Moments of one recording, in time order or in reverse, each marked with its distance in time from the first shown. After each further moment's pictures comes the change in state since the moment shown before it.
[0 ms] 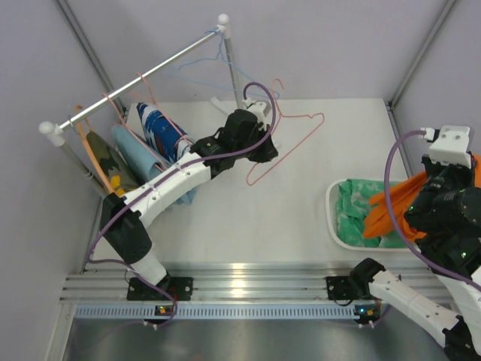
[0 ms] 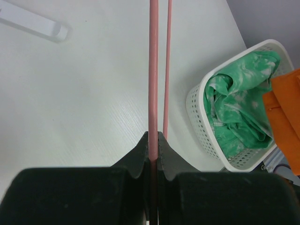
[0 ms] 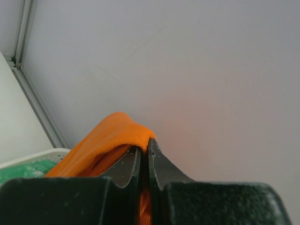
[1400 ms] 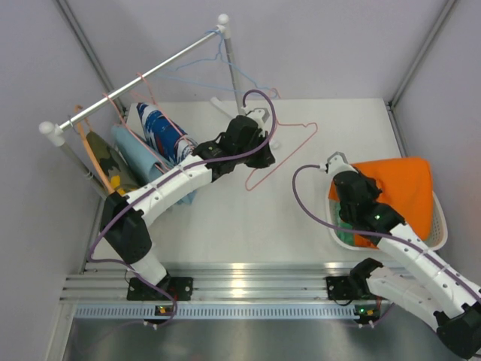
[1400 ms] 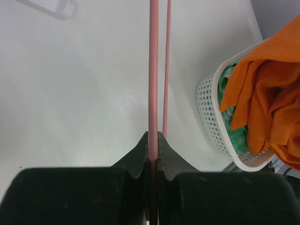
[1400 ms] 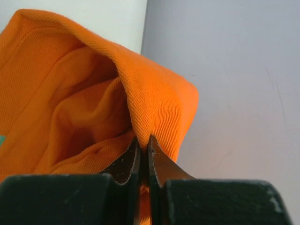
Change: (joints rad) left arm 0.000 -0.001 -0.064 0.001 -0.013 -0.024; right arm -0.043 0.219 -0.455 -0.330 -0.390 0.389
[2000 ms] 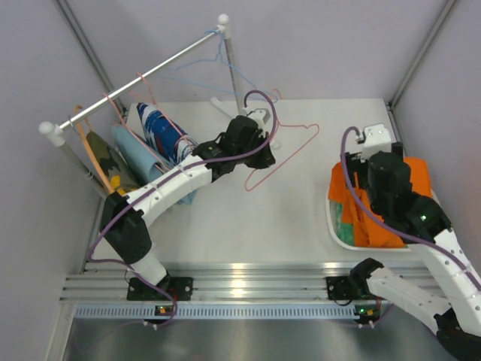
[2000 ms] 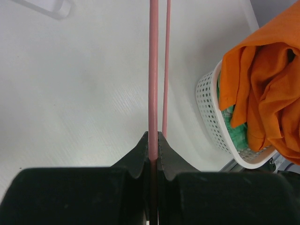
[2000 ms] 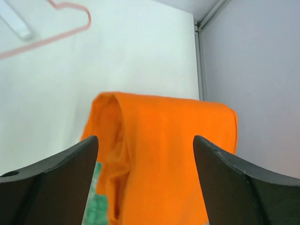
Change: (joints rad) left arm 0.000 0.000 -0.002 0.000 0.014 0.012; right arm -0.019 -0.009 0.395 -0.273 -0.302 0.431
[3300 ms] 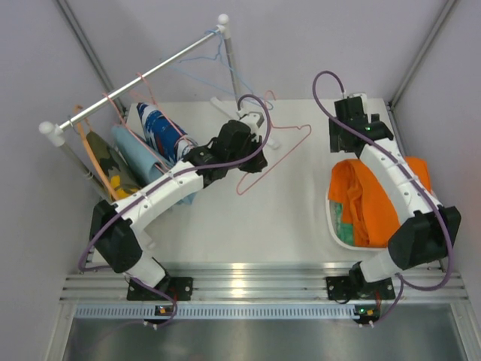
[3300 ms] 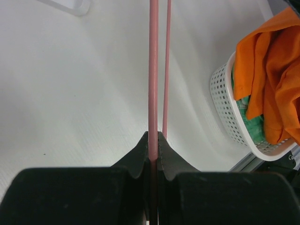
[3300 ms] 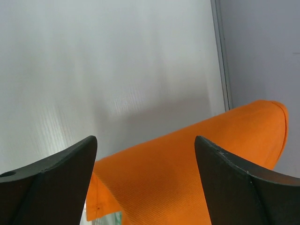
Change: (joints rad) left arm 0.000 -0.092 -0.074 -0.016 -0.041 0.064; right arm -0.292 0.715 0.357 -0.050 -0.085 0.261
